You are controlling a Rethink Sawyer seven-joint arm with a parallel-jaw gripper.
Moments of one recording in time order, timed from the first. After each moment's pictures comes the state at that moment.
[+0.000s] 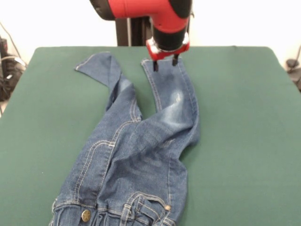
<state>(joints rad) -0.40 -0.46 0.24 1.78 -0.46 0.75 1.57</state>
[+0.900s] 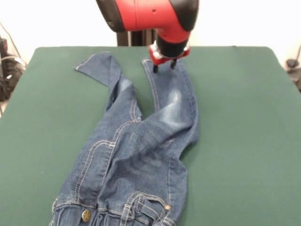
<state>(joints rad) -0.31 -0.39 0.16 1.72 -0.46 0.79 1.57</state>
